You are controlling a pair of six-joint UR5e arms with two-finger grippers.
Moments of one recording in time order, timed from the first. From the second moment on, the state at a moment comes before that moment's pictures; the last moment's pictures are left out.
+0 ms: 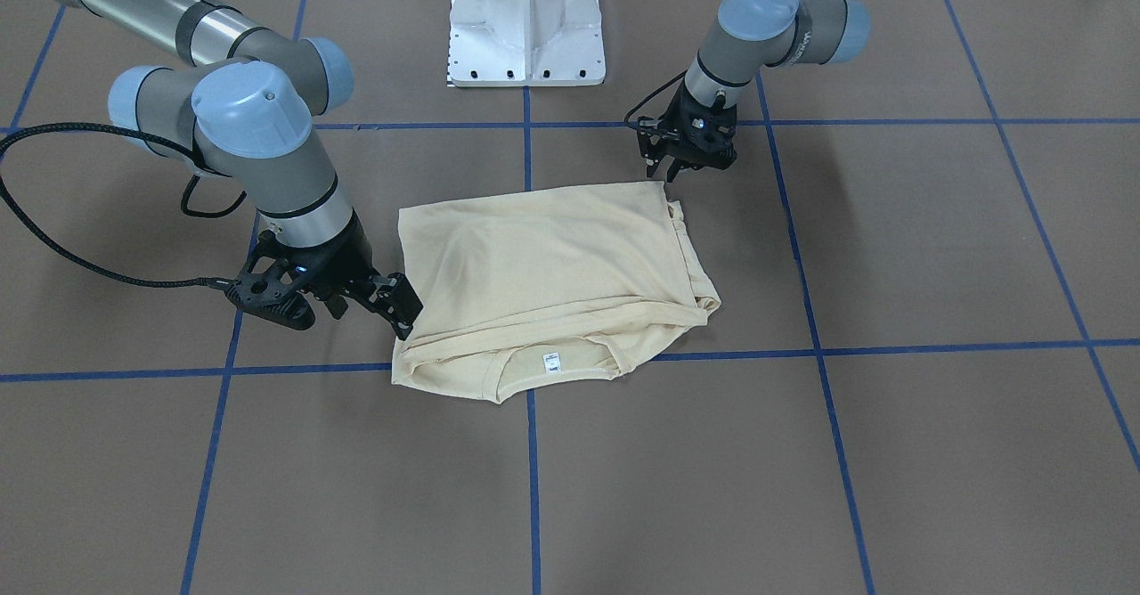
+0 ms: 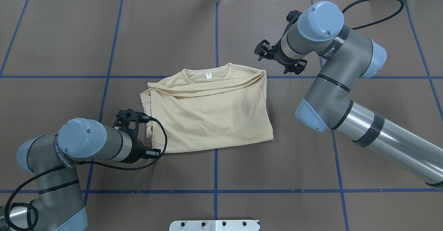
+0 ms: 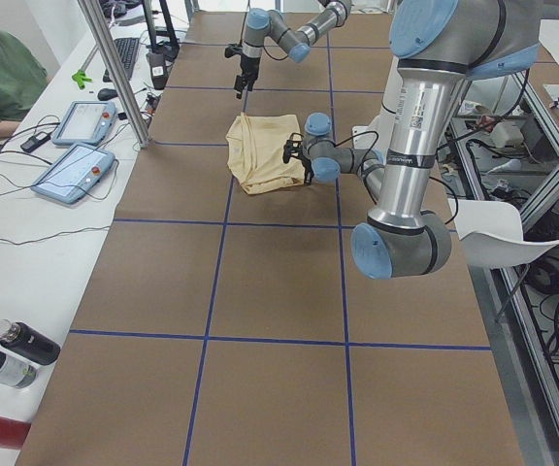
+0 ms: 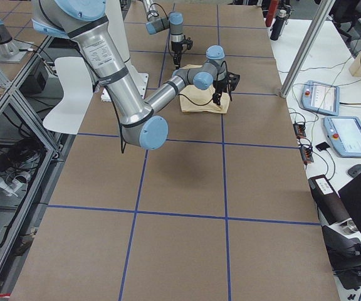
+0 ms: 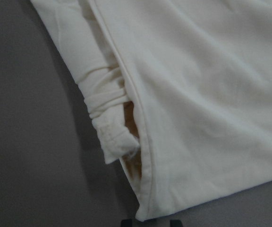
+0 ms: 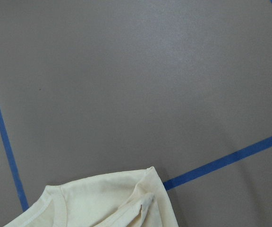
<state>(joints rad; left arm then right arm) -0.39 -1.82 -1.86 -2.02 -1.83 -1.18 0.75 -0.98 1.59 -1.32 1.90 1.52</state>
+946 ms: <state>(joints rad) -0.38 -1.84 -1.84 -2.02 -1.83 -1.19 0.75 -0.99 1.60 -1.32 1.90 1.52</state>
